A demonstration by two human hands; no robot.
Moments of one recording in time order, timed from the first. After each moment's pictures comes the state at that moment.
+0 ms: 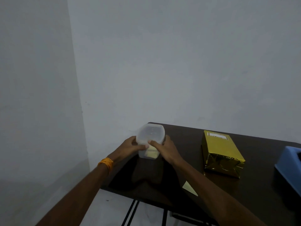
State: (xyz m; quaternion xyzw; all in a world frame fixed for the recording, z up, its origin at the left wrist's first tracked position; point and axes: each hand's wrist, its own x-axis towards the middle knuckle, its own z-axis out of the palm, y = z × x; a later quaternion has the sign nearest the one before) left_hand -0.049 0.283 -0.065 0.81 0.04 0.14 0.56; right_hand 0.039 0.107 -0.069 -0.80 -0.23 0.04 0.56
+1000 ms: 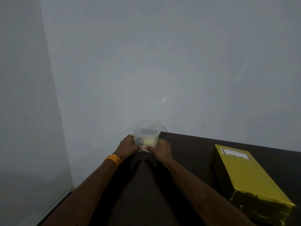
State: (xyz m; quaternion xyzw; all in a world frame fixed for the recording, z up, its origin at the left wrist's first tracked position) left_hand 0.135 0.346 -0.086 0.86 0.15 0.18 0.45; right_hand 0.195 0.184 -0.090 -0.86 -0.20 -0.03 0.46
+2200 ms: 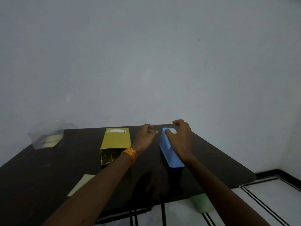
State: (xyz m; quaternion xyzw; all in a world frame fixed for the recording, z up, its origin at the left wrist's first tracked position) left_hand 0.089 -0.126 -0.027 0.80 -0.12 0.12 0.57; right_hand 0.036 -0.275 -0.017 -0.82 -0.02 -0.38 0.44
